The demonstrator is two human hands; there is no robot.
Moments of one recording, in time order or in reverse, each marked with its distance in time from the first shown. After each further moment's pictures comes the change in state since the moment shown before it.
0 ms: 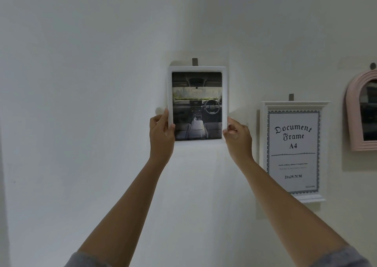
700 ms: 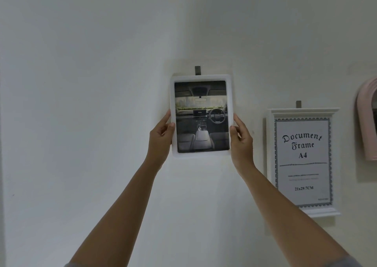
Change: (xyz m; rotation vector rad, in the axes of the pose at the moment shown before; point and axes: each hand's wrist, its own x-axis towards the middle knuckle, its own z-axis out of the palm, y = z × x) left_hand 0.020 0.005 -0.013 -0.400 -0.164 -0.181; right_hand 0.010 -0.005 0.014 0.334 -0.014 -0.042
